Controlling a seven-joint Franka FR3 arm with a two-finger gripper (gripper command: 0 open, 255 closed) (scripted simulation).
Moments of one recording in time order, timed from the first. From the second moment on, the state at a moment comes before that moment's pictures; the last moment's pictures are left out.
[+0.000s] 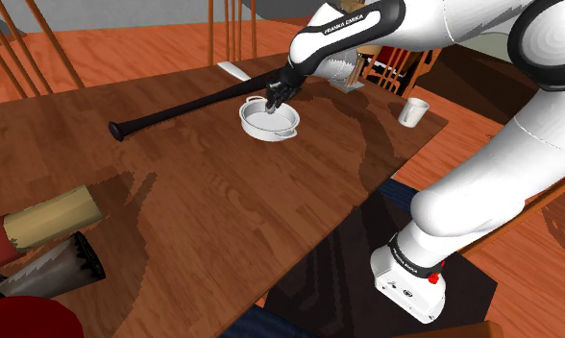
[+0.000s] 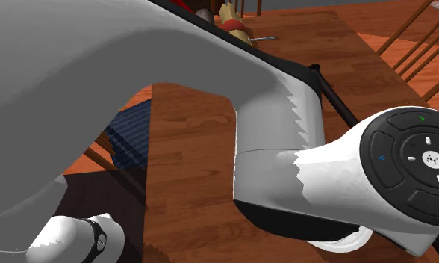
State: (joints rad) arm -0.41 -0.02 0.42 -2.25 0.32 2.60 -0.16
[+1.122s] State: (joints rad) arm -0.41 -0.03 0.42 -2.28 0.34 2.60 -0.19
